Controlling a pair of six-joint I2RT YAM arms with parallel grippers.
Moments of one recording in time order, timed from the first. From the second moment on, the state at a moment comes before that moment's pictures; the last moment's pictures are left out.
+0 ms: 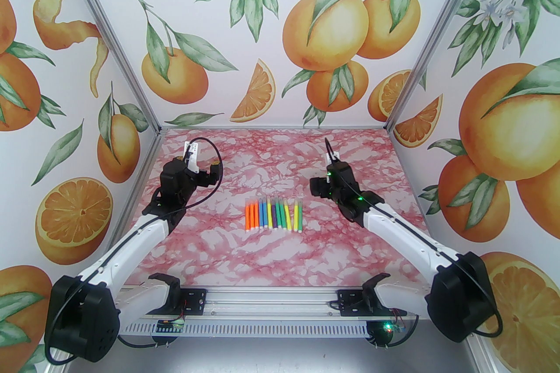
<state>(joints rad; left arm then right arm) -0.22 1.11 0.68 0.09 -0.10 0.01 0.47 1.27 0.85 -0.38 0.22 0.28</state>
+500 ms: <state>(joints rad) -0.23 1.08 0.69 -0.05 0.01 -0.06 0.58 1.47 0.85 -0.47 0.12 0.46</state>
